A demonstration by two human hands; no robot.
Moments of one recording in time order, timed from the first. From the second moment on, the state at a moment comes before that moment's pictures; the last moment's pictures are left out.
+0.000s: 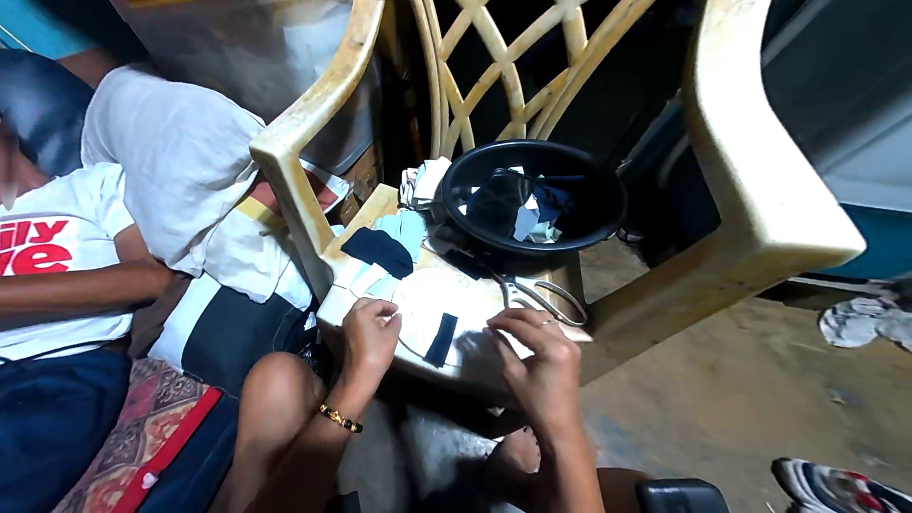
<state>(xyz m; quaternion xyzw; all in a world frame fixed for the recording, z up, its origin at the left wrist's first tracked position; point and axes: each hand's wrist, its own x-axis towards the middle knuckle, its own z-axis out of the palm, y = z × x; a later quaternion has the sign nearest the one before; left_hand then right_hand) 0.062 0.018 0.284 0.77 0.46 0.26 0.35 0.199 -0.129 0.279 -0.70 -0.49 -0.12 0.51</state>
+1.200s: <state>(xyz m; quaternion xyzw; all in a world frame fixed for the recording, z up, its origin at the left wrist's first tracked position) 0.031 -0.001 0.214 0.92 0.08 0.34 0.20 0.203 -0.102 0.246 -0.70 -0.57 0.04 0.43</state>
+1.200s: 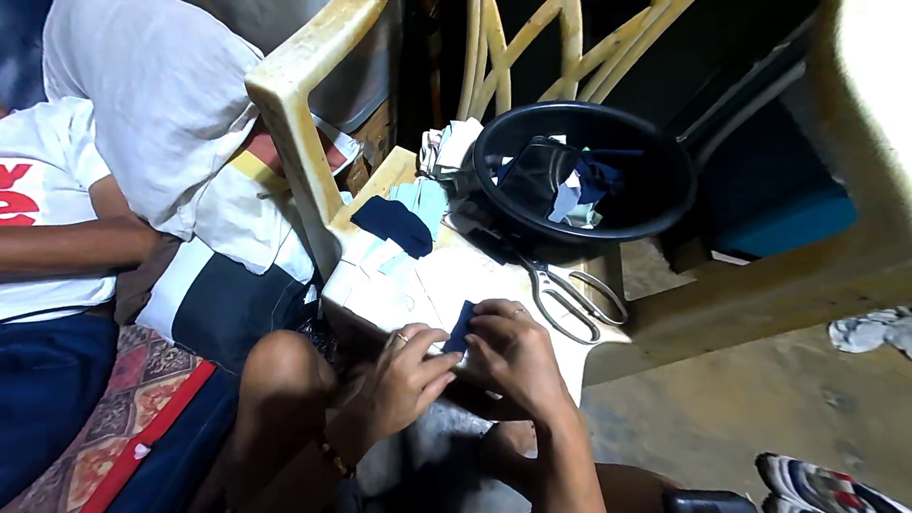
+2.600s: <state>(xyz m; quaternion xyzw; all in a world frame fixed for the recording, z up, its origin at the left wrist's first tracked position) 0.113 0.041 0.281 0.95 0.16 0.03 0.27 0.210 -0.107 0.251 -0.73 -0.51 0.12 0.44</state>
